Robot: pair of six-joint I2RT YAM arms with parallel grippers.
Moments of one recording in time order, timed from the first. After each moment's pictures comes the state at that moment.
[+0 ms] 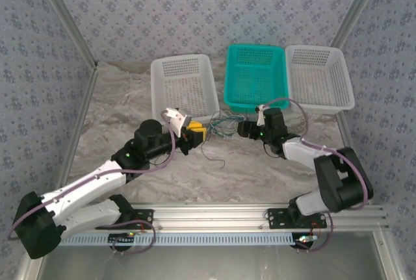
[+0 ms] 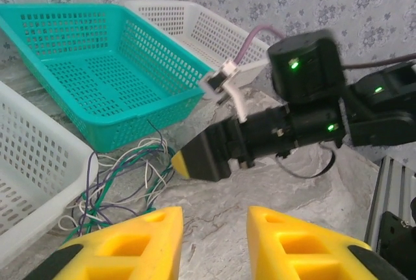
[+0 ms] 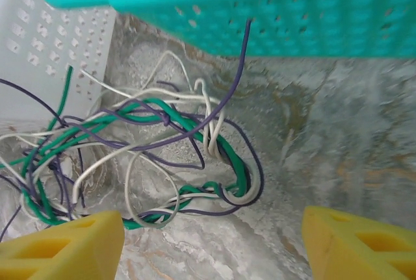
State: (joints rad) left arm -0.81 0.97 0.64 0.14 0.20 -0.28; right arm 0.34 1.47 0.58 0.21 -0.20 0.40
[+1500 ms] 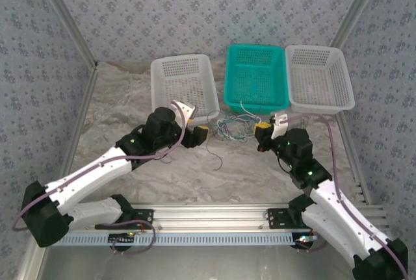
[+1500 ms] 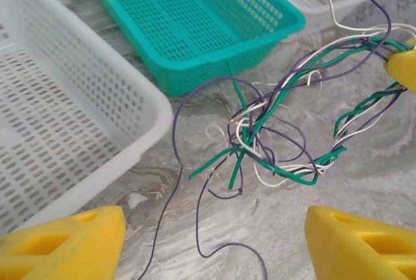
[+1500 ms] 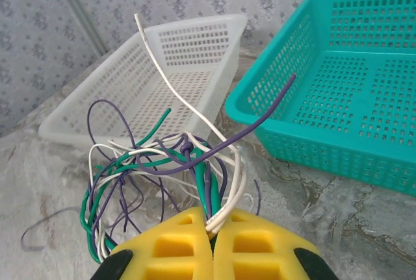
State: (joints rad) left arm -0.82 1.11 0.88 -0.24 0.04 -0.21; right arm 0.45 0.65 0.44 -0.06 -0.11 0.21
